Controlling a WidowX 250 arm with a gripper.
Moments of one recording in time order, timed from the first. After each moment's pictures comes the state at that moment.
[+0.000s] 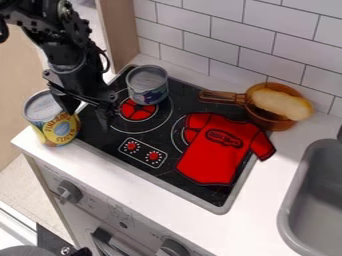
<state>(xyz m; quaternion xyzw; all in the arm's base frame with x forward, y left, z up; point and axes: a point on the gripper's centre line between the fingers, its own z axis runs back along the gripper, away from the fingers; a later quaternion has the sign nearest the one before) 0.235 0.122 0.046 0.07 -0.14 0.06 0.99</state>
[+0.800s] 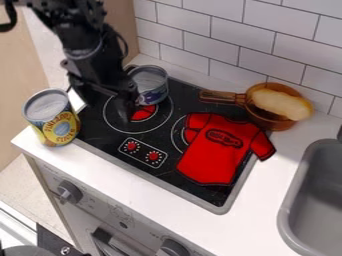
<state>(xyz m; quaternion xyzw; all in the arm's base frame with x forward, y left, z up) 0.241 0.088 0.073 0.03 -0.14 0.02 0.99</state>
